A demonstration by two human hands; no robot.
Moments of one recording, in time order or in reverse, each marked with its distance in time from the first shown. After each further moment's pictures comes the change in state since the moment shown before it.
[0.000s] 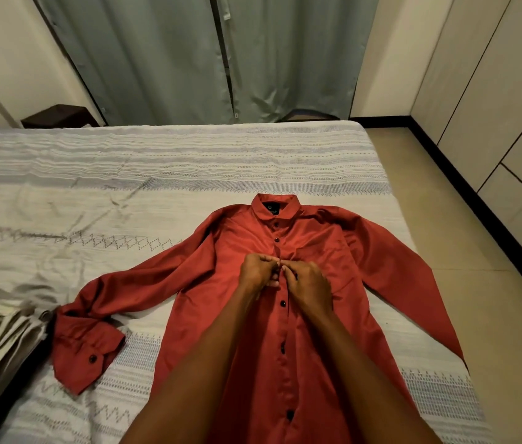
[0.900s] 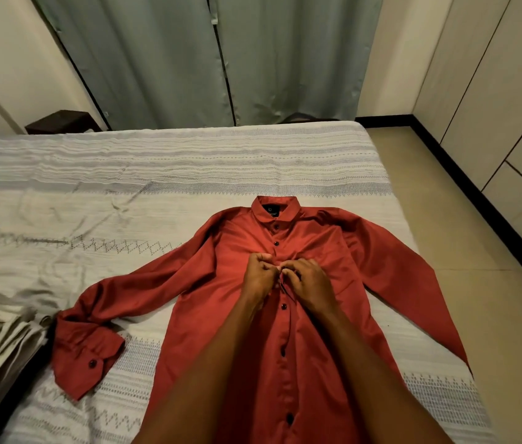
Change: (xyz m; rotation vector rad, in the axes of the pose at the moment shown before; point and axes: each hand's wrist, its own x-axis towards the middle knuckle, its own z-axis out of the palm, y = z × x) left_hand -0.009 -0.011 0.008 0.015 0.109 0.115; right_hand 0.015 0.028 0.008 0.075 -0.089 -0.117
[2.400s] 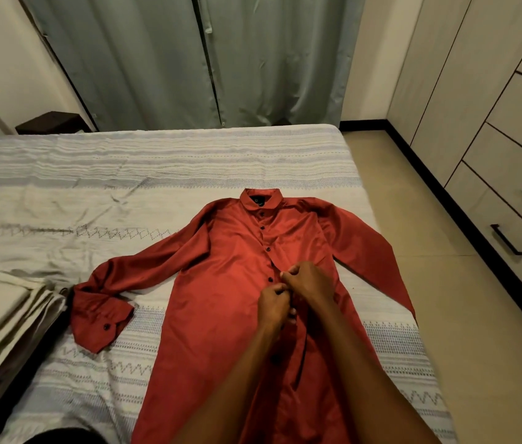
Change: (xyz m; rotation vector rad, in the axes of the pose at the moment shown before) left_hand -0.158 -0.008 0.031 -0.058 -0.074 -0.146; right_hand -0.075 -0.057 -0.074 -0.041 -0.197 0.505
